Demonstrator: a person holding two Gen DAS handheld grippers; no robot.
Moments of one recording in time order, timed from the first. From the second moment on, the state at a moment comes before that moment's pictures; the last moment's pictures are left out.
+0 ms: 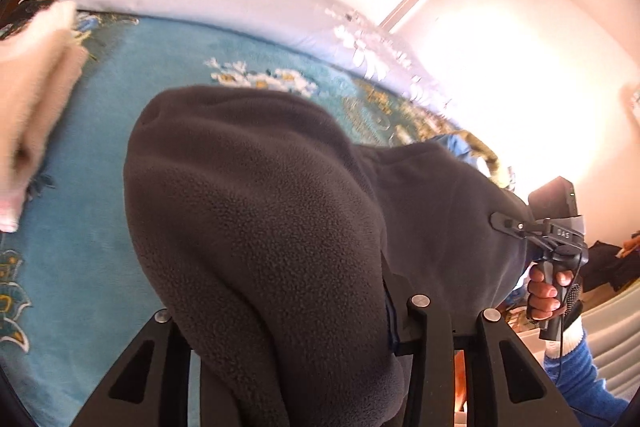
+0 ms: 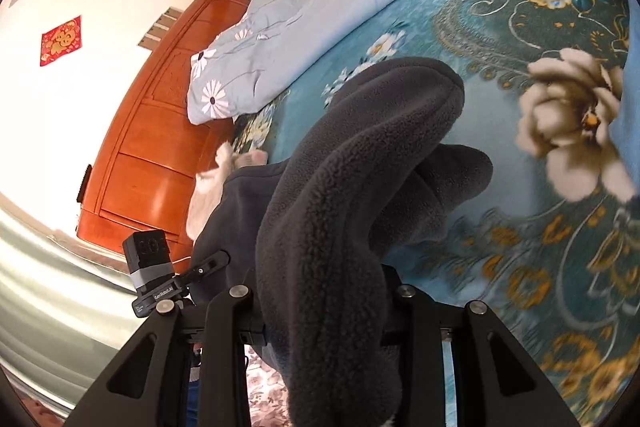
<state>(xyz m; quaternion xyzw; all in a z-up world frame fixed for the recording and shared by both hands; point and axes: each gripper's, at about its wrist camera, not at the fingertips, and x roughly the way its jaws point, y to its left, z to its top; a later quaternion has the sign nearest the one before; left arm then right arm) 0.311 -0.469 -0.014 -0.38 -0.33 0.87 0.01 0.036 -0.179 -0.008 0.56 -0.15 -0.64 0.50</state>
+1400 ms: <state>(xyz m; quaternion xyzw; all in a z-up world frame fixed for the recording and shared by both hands) 0.486 -0.889 -0.015 -0.27 -0.35 0.84 -0.31 0.142 -0.623 -0.104 0.59 -0.10 -0.50 0.62</state>
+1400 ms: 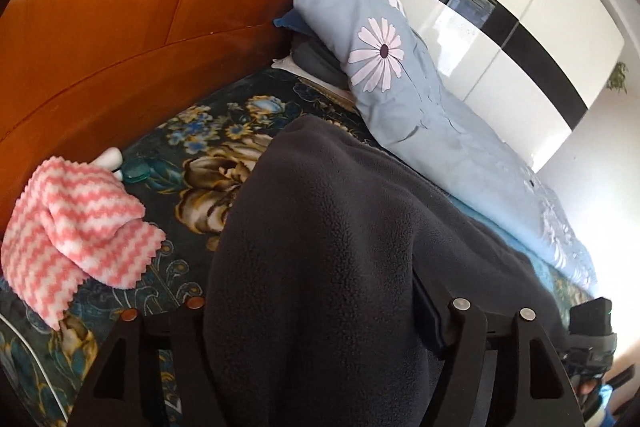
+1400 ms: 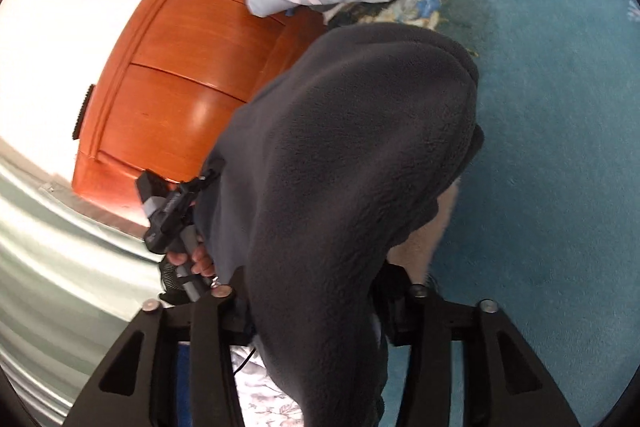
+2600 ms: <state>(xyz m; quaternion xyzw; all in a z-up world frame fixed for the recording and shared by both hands) 0.457 -0.840 -0.010 -0.28 -0.30 0.80 -0.44 0.206 -0.616 -0.043 0.52 -0.03 -0.53 0.67</state>
